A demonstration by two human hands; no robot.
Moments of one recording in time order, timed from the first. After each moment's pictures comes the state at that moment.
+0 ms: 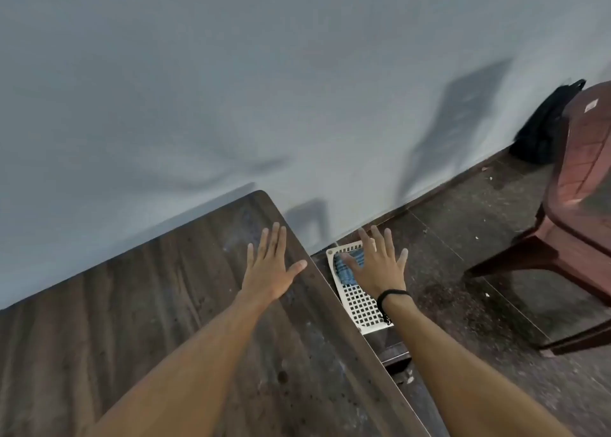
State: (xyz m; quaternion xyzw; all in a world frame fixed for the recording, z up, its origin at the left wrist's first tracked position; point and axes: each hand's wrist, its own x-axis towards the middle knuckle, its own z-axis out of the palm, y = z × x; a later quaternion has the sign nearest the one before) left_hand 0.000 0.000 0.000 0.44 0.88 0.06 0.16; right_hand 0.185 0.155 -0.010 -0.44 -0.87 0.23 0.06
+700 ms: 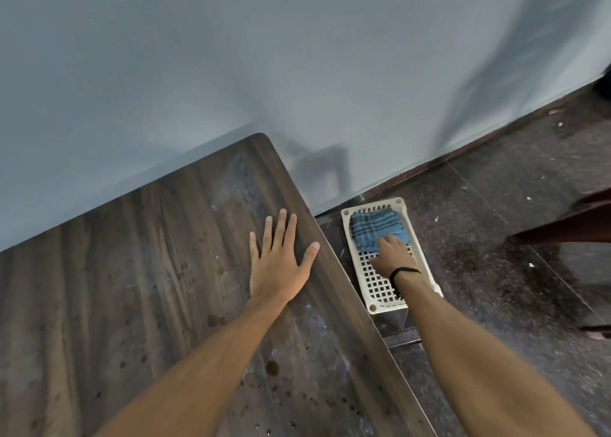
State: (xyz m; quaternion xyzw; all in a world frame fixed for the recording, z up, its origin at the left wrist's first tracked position) left_hand 0.025 0.007 -0.105 0.38 0.92 0.06 0.08; right_hand 0.160 0.221 -0.201 -0.40 -0.87 0.26 -0.16
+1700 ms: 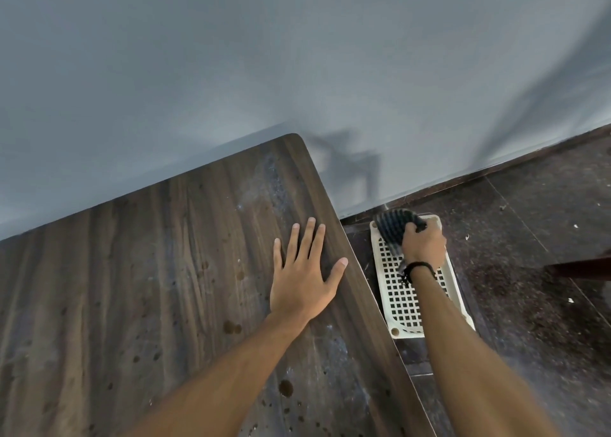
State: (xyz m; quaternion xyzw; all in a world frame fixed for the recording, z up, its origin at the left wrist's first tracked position) left_hand 0.027 0.008 -0.105 0.37 0.92 0.07 0.07; right_hand 0.098 0.239 -0.173 -0.62 -0.68 0.35 0.19
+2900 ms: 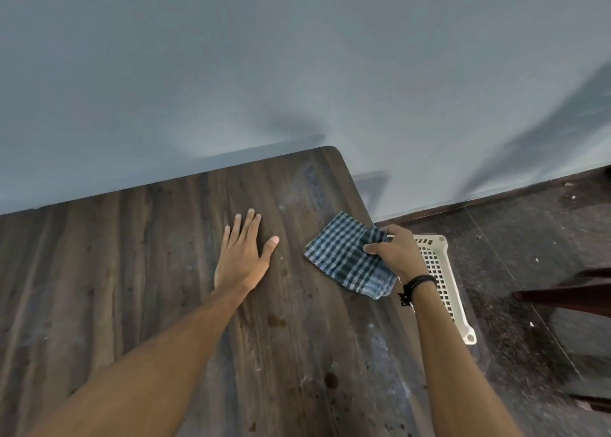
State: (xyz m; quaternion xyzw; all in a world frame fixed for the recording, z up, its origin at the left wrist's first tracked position) left_hand -0.114 -0.128 -0.109 0.29 0.94 0.18 0.09; right_hand 0.054 0.115 -0.028 -0.48 -0.72 0.50 0.01
